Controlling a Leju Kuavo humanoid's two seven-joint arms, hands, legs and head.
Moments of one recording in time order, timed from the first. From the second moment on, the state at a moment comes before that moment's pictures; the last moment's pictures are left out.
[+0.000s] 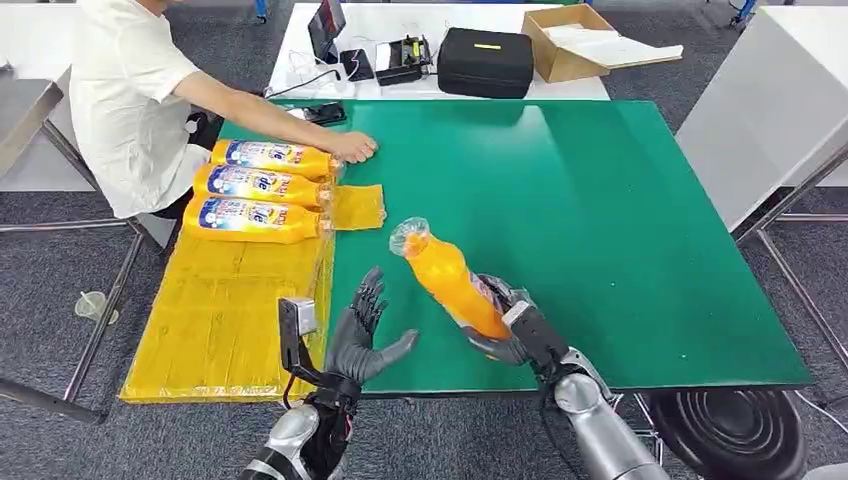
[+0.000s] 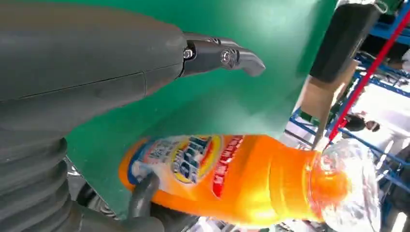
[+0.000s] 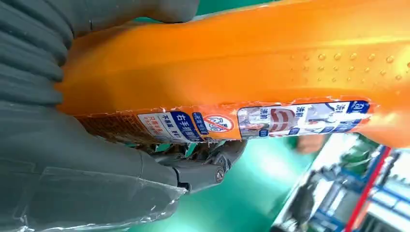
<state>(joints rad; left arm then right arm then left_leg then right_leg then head) -0.25 -0.28 -0.55 -0.98 0.49 0.02 -0.34 -0.18 -0.13 0.39 -1.12 0.26 0.18 -0.52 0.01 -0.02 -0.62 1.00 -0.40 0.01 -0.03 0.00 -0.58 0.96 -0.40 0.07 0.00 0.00</state>
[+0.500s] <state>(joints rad) -0.30 -0.28 -0.60 -0.97 0.51 0.04 -0.37 -0.27 -0.07 0.51 -1.05 0.25 0.21 -0.54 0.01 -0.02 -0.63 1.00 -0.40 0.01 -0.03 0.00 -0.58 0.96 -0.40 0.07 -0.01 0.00</state>
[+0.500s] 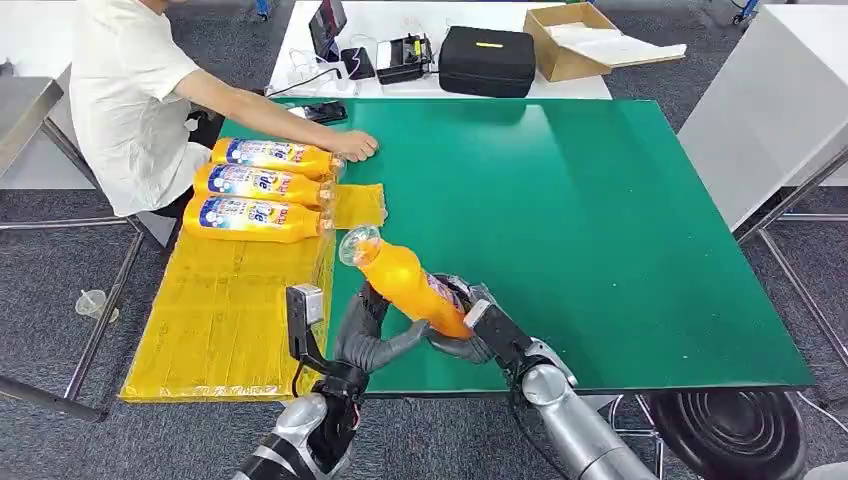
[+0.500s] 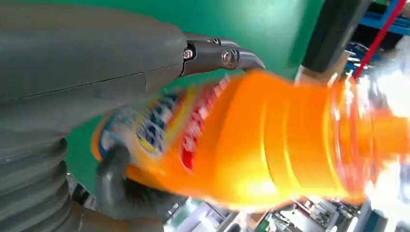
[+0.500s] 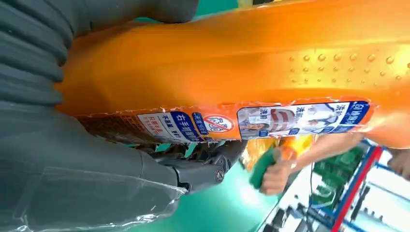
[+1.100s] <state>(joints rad) -0.35 -0.29 -0.60 -0.93 0.59 -0.02 -0.36 -0.34 -0.03 0.58 -0.93 0.24 0.27 -0.59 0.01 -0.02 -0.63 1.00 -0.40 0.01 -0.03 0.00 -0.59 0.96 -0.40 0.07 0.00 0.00</state>
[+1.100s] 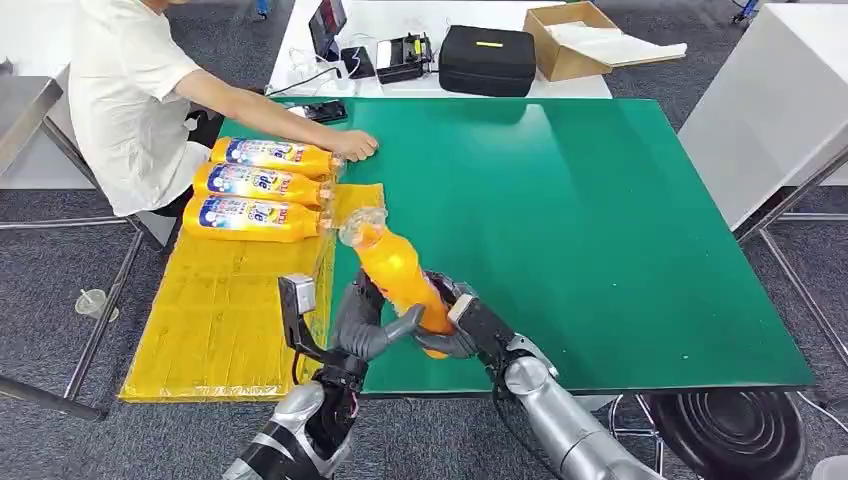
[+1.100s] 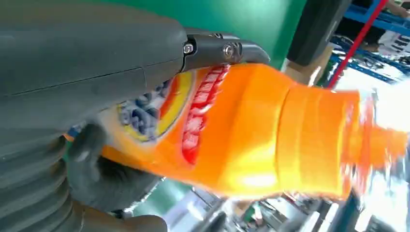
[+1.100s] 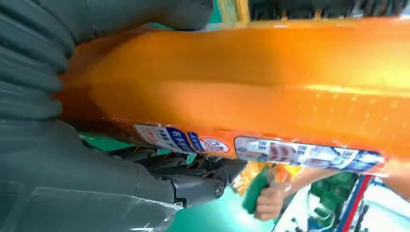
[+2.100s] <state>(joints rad) -0.39 -0.31 -0.51 -0.87 0.65 0.07 -0.44 -0.32 -0.01 0.65 -0.95 0.18 0.24 -0.59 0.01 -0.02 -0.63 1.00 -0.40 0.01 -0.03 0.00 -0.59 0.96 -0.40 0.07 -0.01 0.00</state>
